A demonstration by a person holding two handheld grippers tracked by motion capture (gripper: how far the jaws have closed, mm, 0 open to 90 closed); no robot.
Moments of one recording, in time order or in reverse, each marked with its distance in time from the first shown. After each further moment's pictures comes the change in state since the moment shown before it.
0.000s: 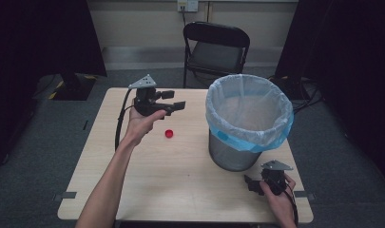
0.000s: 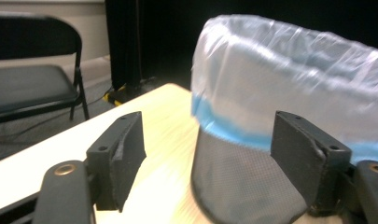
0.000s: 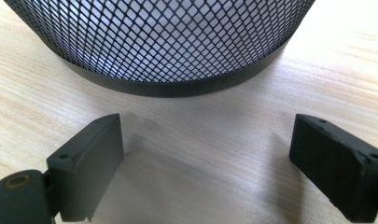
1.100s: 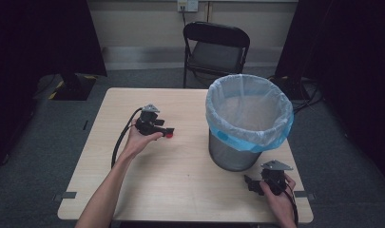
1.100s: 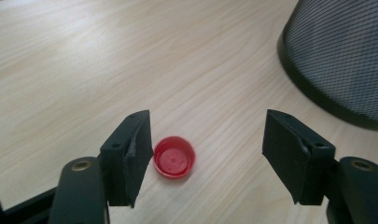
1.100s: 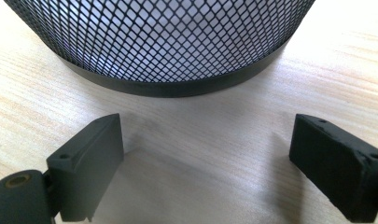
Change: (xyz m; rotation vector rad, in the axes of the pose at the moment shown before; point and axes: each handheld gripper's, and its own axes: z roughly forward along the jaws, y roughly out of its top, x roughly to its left) left arm 0.058 -0.112 0.039 0.375 0.152 -0.061; right arm 0.000 0.000 0.000 0.000 0.000 0.000
